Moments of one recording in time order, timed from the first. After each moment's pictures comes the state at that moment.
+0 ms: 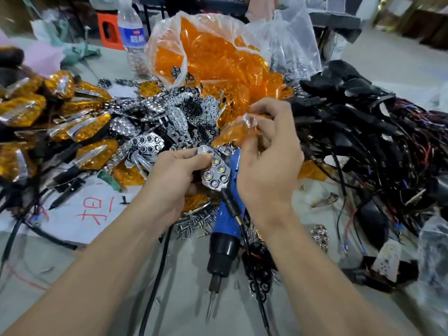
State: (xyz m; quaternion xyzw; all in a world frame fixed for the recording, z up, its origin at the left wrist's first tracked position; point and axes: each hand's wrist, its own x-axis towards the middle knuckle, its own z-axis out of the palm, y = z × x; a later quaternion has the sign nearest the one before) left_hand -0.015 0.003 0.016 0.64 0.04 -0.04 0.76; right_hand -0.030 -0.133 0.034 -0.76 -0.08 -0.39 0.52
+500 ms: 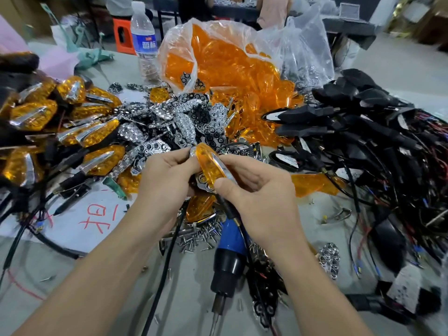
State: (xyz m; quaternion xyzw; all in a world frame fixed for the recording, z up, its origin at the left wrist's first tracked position) left_hand -0.010 0.016 0.014 0.67 0.04 0.05 0.74; right_hand -0.038 -0.144 0.014 -0.76 -0.14 -0.12 0.63
